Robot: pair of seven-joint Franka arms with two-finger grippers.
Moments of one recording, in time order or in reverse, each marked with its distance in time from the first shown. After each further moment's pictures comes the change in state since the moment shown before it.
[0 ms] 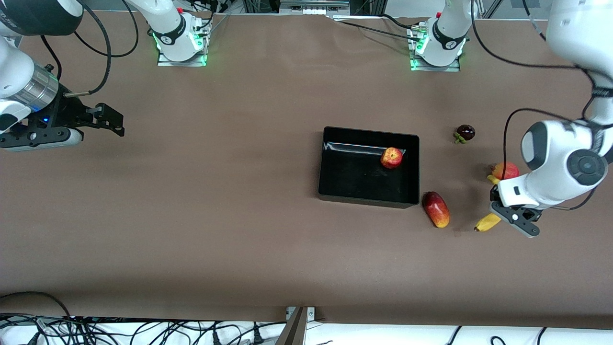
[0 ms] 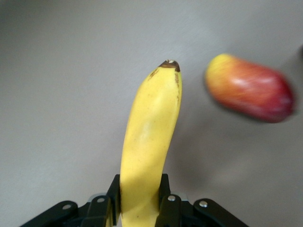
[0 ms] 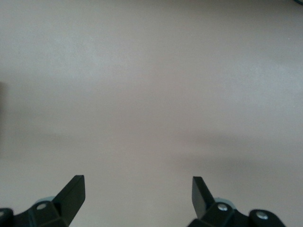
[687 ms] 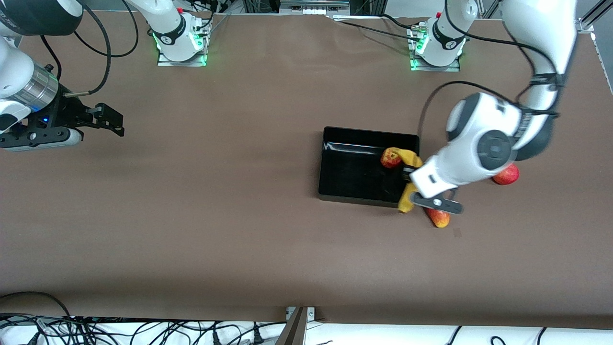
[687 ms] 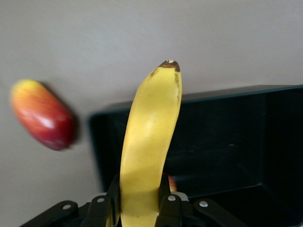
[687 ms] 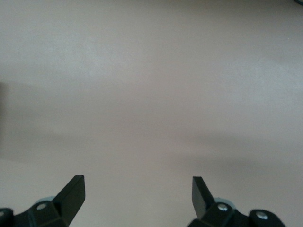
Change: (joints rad) left arm -0.103 0.016 -0.320 0.067 -0.107 -0.217 -0.859; right arm -0.001 0.000 0.000 0.000 0.000 0.000 0.000
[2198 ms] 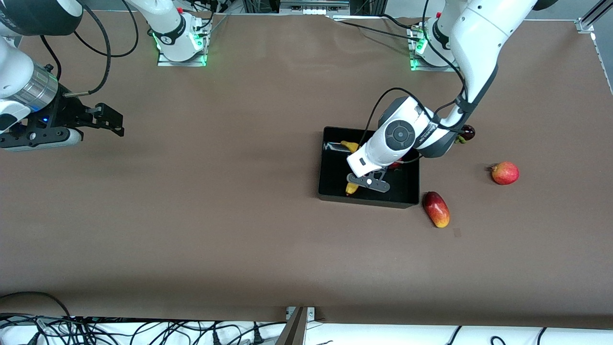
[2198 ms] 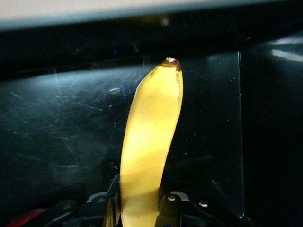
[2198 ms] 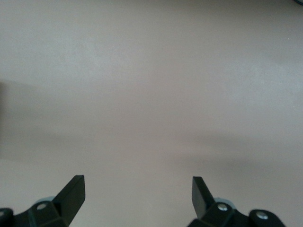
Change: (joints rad) left arm -0.082 0.126 -0.084 -0.262 0.097 0.420 -0.164; right arm 0.000 0.000 0.000 0.000 0.000 0.000 0.000
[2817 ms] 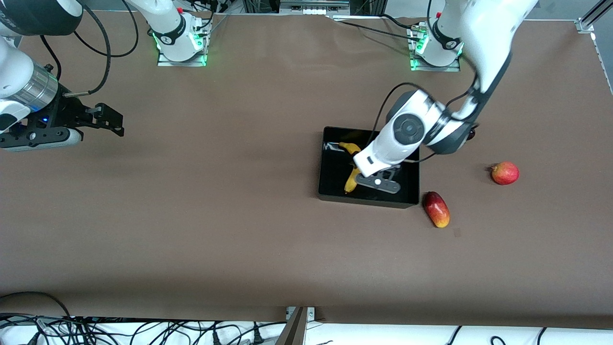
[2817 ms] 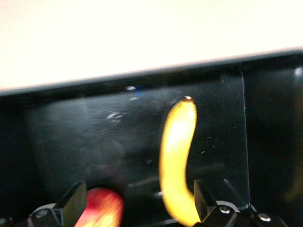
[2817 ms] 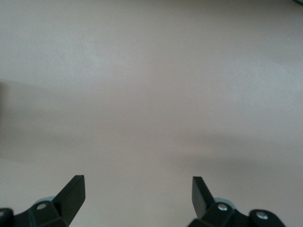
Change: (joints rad) left arm 0.043 -0.172 0.001 0.039 0.028 -0.165 0.004; right arm 0.000 0.000 0.000 0.000 0.000 0.000 0.000
